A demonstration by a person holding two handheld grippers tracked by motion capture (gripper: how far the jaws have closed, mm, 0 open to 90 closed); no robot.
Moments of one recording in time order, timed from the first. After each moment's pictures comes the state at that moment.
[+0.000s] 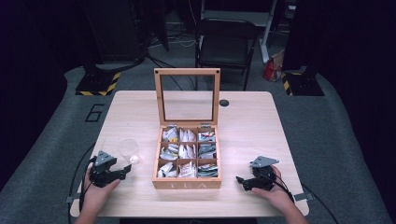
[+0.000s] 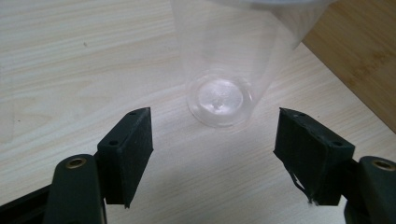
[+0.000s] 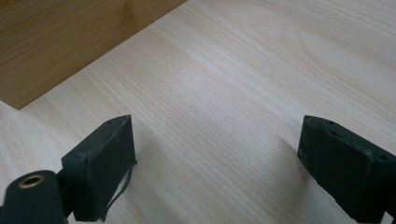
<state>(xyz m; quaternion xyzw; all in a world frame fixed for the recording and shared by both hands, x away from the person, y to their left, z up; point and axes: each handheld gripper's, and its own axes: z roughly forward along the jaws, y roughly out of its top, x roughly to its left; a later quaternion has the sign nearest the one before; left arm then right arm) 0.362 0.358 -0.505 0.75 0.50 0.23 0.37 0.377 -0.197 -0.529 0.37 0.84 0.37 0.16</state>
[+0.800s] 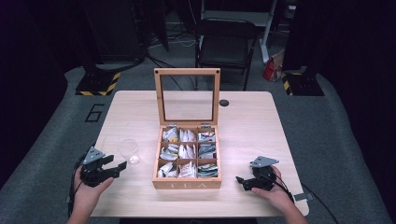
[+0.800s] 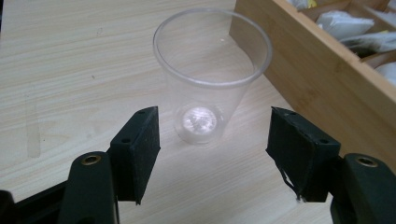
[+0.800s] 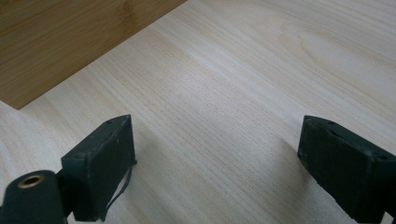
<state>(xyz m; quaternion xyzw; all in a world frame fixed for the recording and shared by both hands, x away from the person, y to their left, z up) 0.348 0.363 -0.461 0.74 0.50 0.21 0.40 0.377 -0.197 -0.529 0.37 0.84 0.36 0.16</state>
